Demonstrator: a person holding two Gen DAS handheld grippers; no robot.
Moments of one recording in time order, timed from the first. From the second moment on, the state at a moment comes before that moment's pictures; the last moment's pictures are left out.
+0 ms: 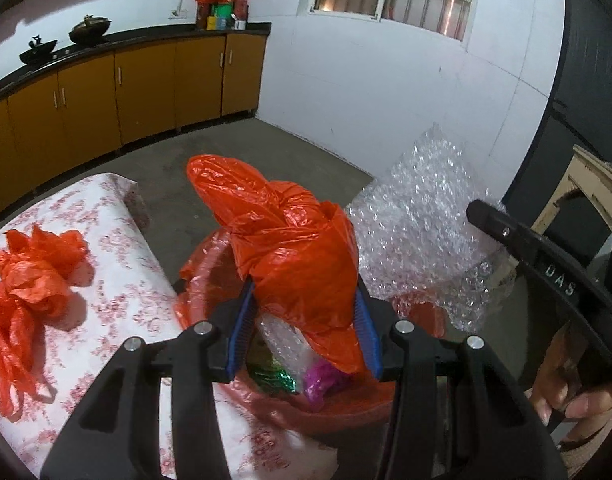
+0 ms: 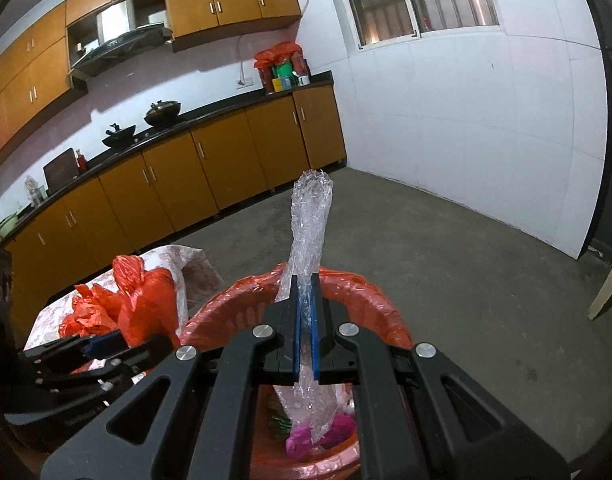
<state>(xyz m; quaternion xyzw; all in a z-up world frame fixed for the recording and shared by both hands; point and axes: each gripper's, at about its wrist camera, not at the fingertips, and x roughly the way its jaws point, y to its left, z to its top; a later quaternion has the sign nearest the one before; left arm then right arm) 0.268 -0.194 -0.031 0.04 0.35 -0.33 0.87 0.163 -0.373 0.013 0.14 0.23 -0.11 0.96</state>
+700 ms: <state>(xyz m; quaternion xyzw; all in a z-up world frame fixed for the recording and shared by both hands) 0.271 -0.155 -0.054 0.03 0.36 -0.26 0.90 0.162 -0.370 0.011 0.12 0.24 -0.10 0.96</state>
